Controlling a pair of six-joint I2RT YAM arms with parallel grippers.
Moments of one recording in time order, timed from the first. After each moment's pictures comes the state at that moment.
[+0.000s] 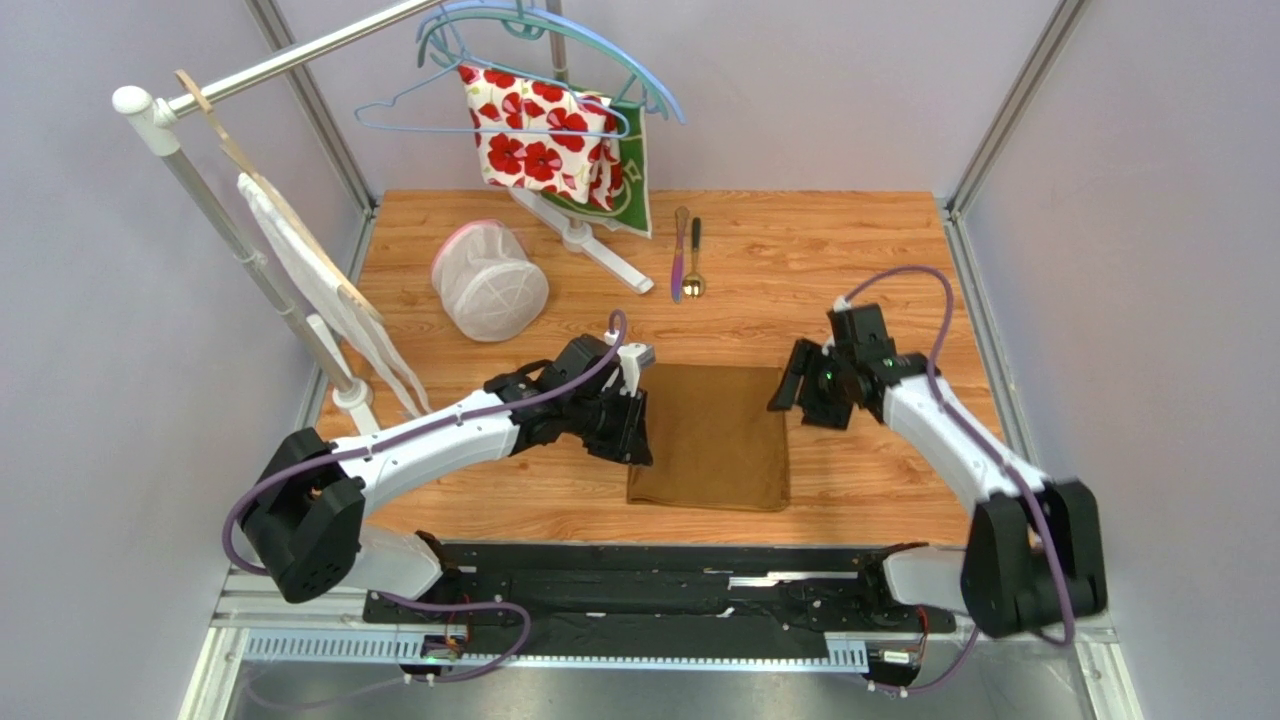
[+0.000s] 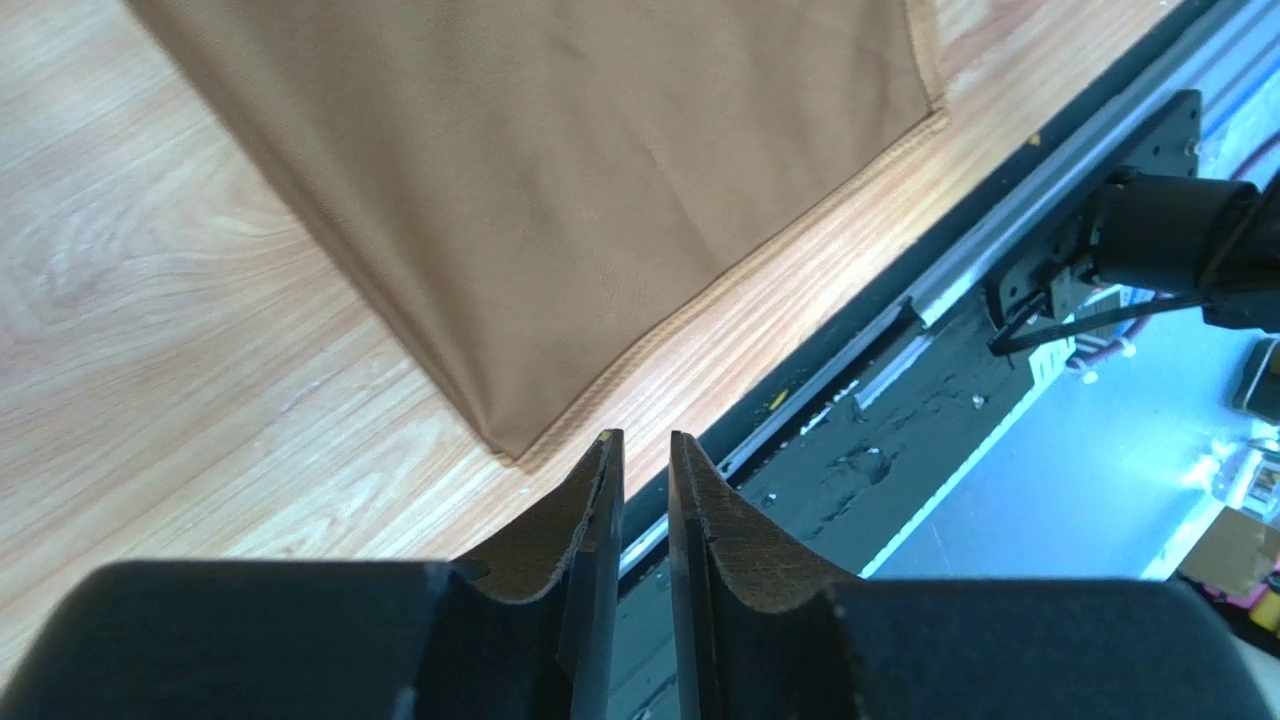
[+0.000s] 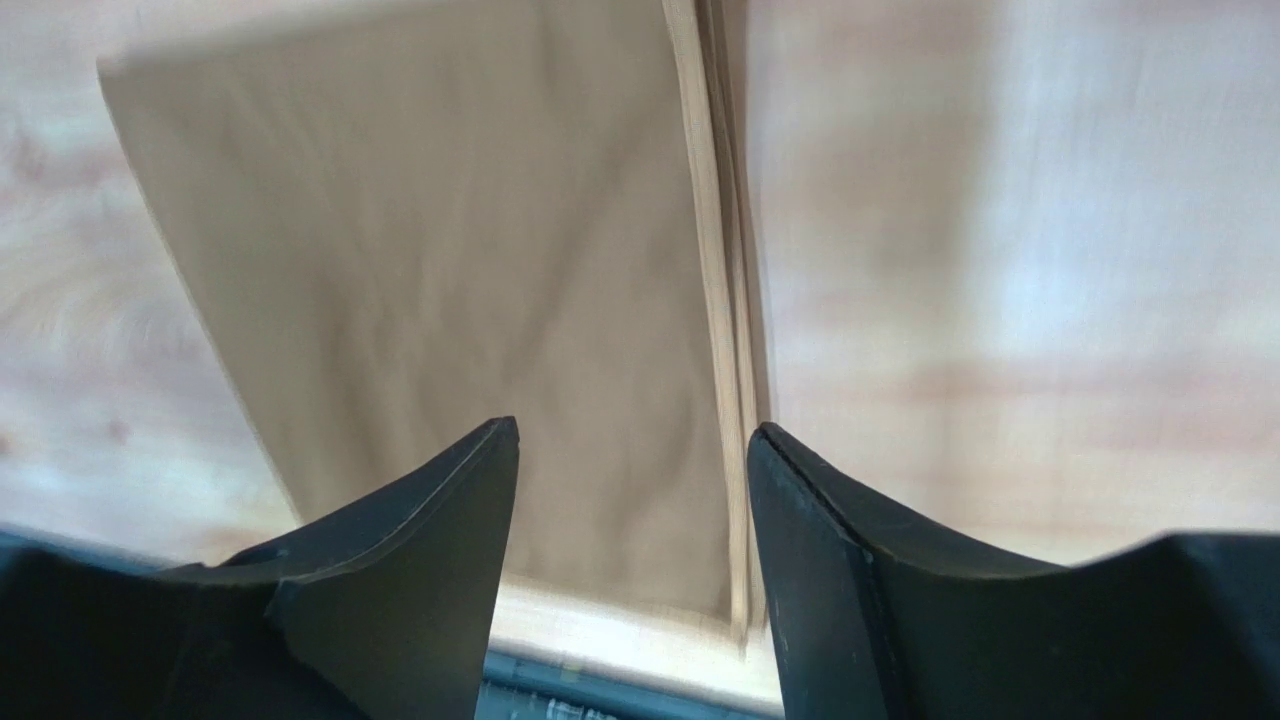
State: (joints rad) left arm -0.81 1.38 0.87 -0.38 0.32 -0.52; right arm 0.23 1.37 0.89 -0.56 -0.17 0.52
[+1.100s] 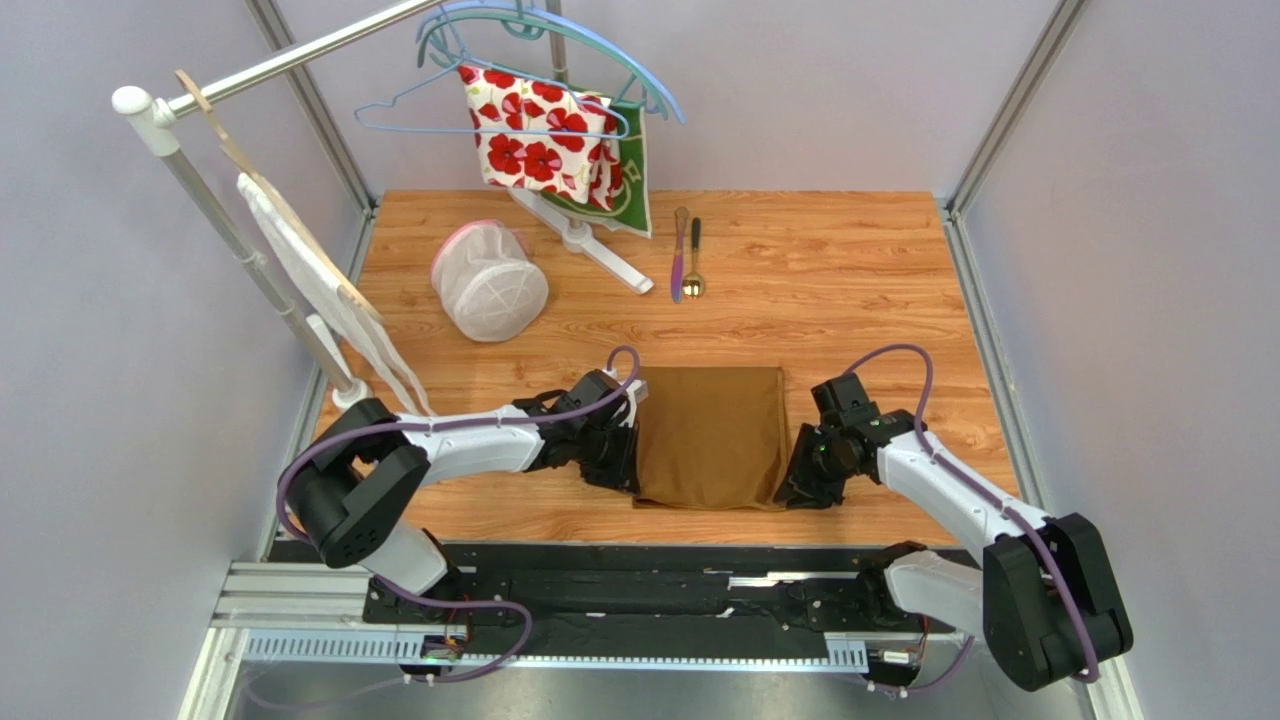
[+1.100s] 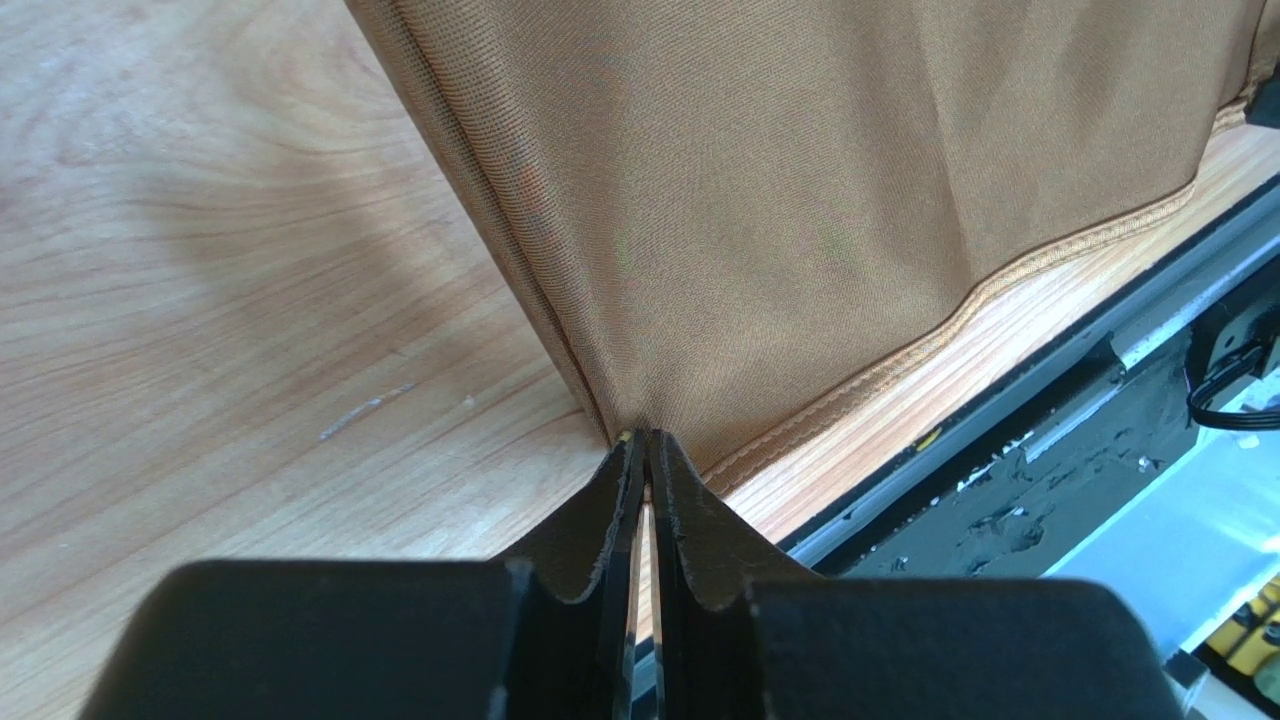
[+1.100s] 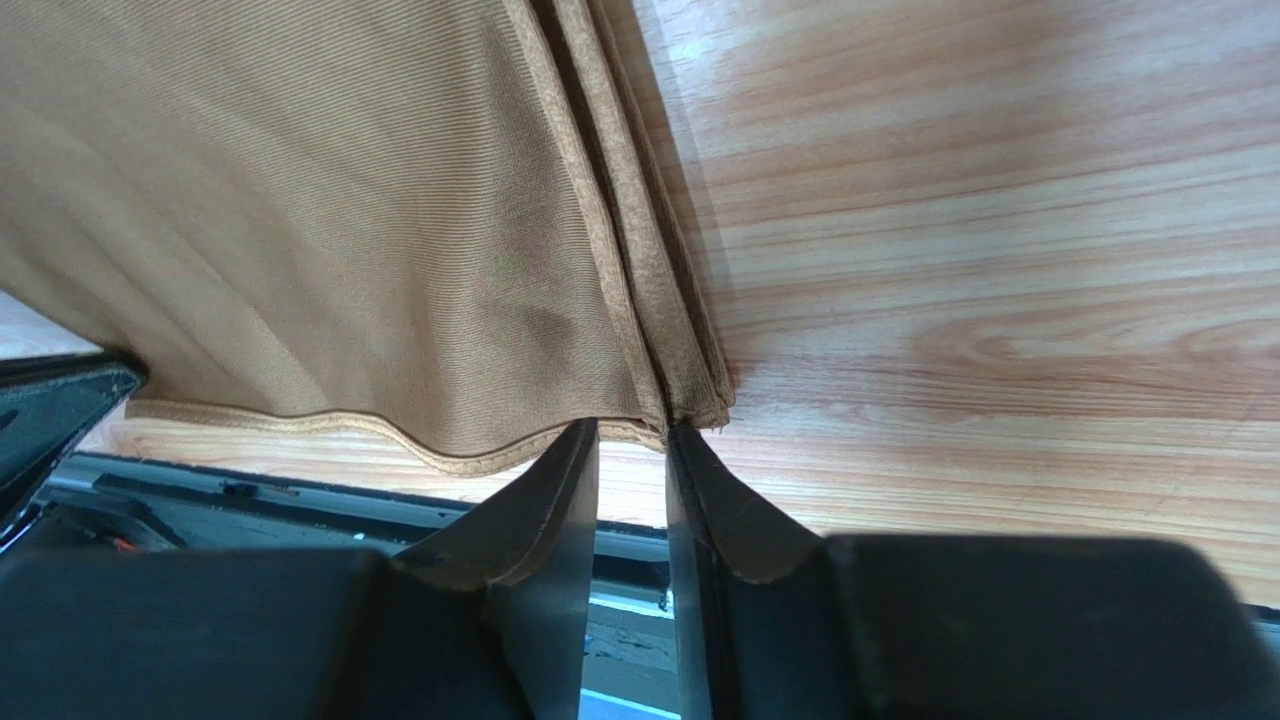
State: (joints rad) left arm -0.84 1.53 0.71 -0.19 0.26 -0.60; right arm 0.34 1.13 0.52 -0.67 -0.23 0.73
